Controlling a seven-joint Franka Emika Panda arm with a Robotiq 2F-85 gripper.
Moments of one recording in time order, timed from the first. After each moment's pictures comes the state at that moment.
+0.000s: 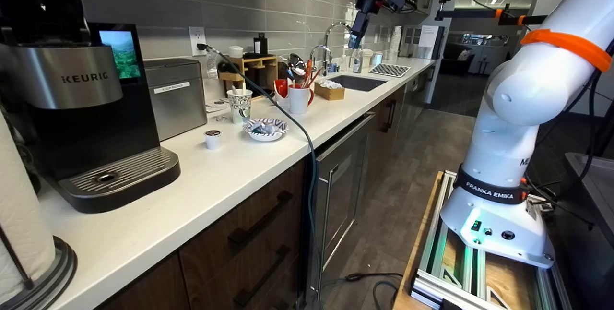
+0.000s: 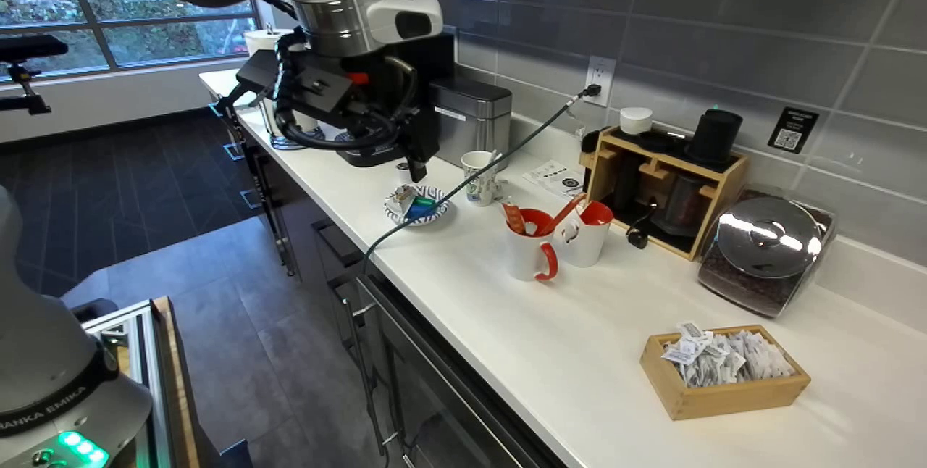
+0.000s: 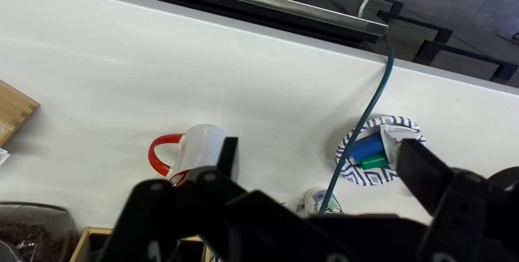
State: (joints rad) arm 0.00 -0.45 -0.41 -2.28 0.02 2.04 -0.68
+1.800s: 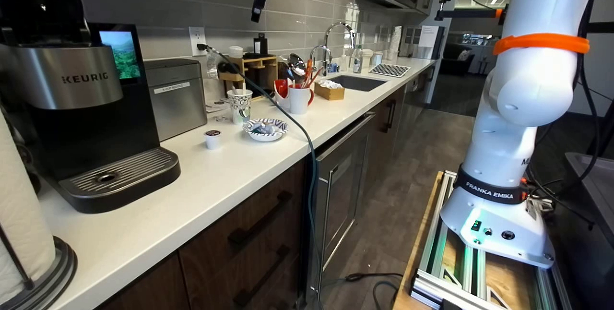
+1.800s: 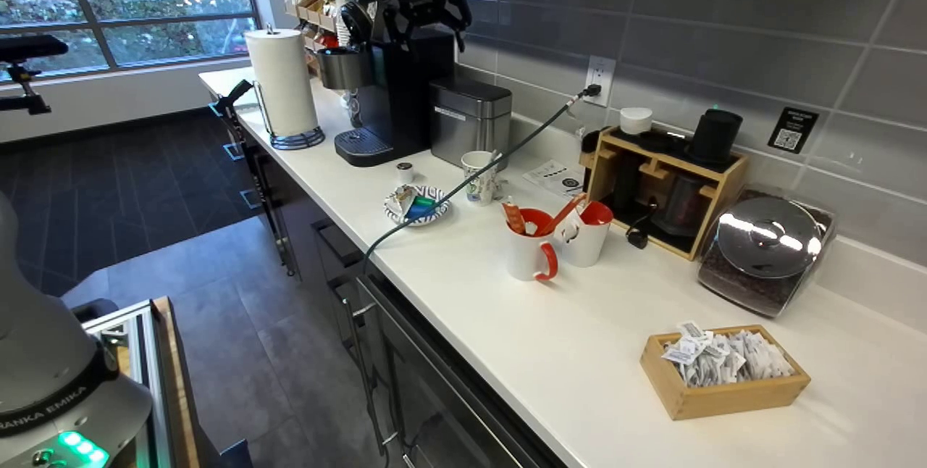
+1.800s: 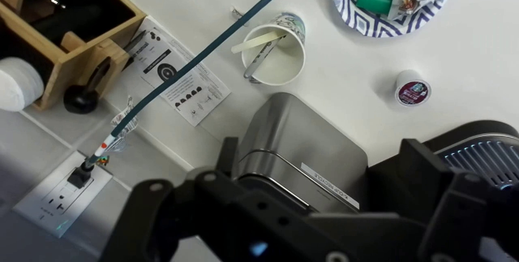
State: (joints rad) arm 0.06 0.03 0.02 -1.69 -0.03 2.10 -0.72
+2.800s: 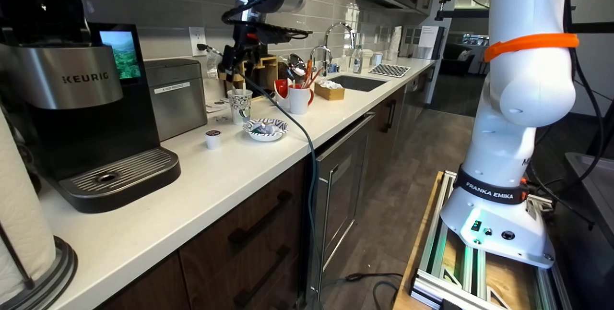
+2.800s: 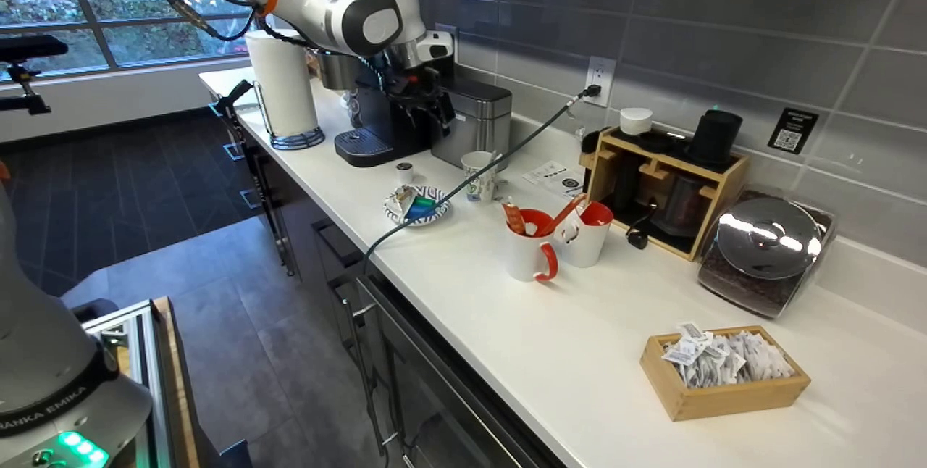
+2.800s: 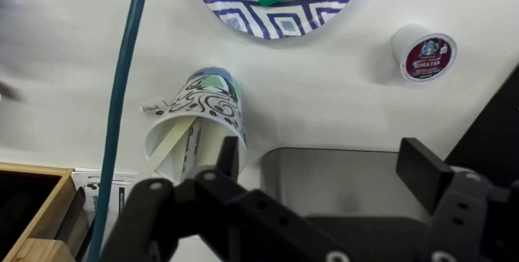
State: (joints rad) arm 0.09 0.22 0.07 -1.84 -0.06 2.38 0.00
